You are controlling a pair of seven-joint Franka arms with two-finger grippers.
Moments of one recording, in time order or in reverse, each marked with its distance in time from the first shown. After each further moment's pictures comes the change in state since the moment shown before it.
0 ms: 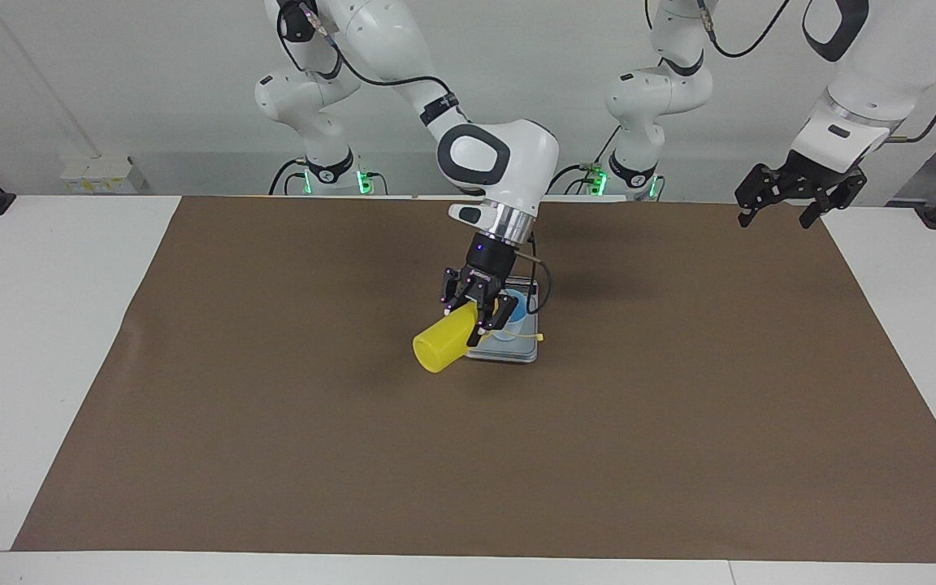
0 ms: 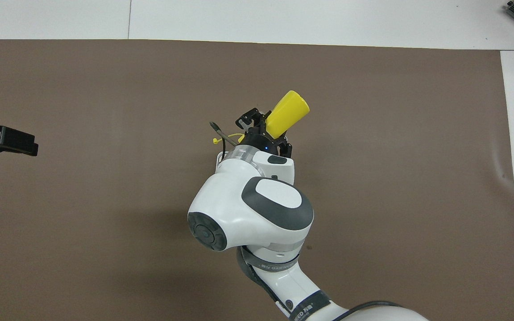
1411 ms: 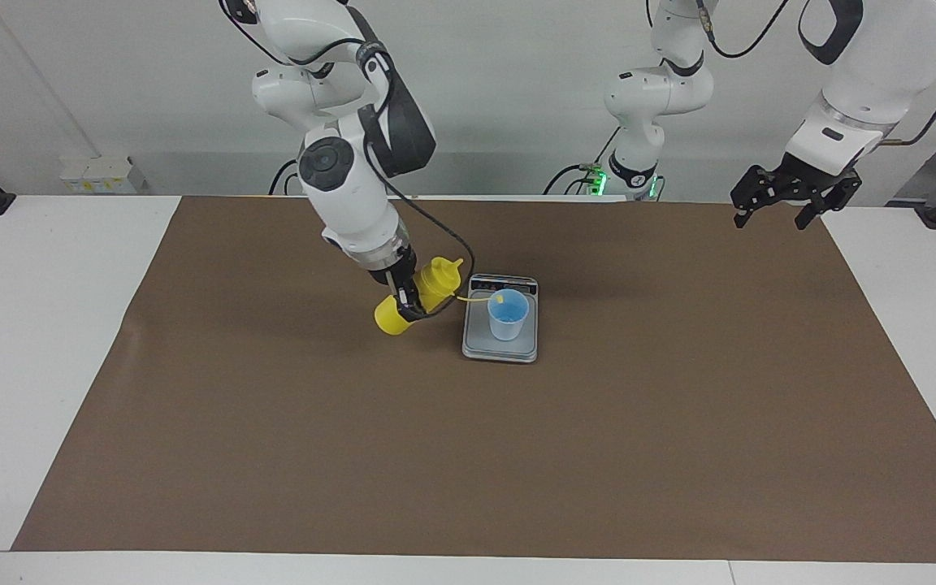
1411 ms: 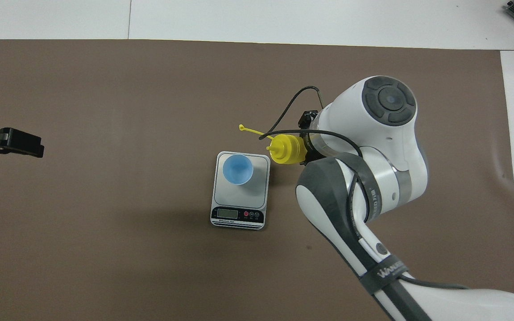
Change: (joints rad) left arm -0.067 0.000 0.061 -0.009 0.001 0.001 0.000; right arm -0.372 -0.107 -0.003 -0.033 1.289 -0.255 -0.608
